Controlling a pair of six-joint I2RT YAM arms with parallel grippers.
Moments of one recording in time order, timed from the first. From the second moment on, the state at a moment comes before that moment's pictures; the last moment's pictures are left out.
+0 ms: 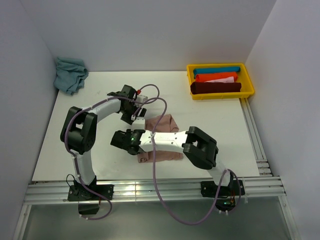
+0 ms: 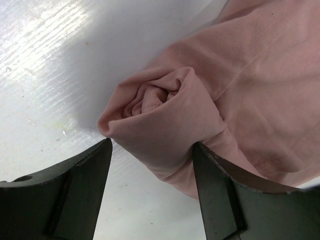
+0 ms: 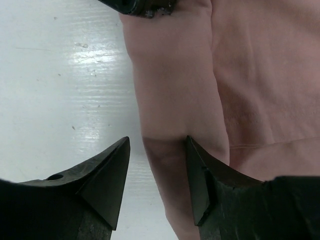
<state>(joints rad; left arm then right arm) -0.42 1.93 1.36 -0.66 0.25 0.08 1.23 2.08 1.60 -0.79 0.64 1.22</state>
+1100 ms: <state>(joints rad) -0.13 1.27 0.74 0.07 0.31 -0.18 1.23 2.02 1.43 -0.63 0.61 1.22</state>
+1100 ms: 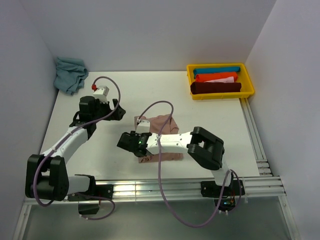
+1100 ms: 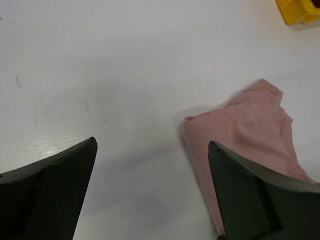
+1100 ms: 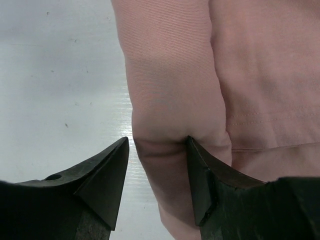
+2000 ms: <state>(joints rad) -0.27 1.47 0.71 0.13 0.52 -0.18 1.23 1.99 1.38 -0.70 0.62 1.27</state>
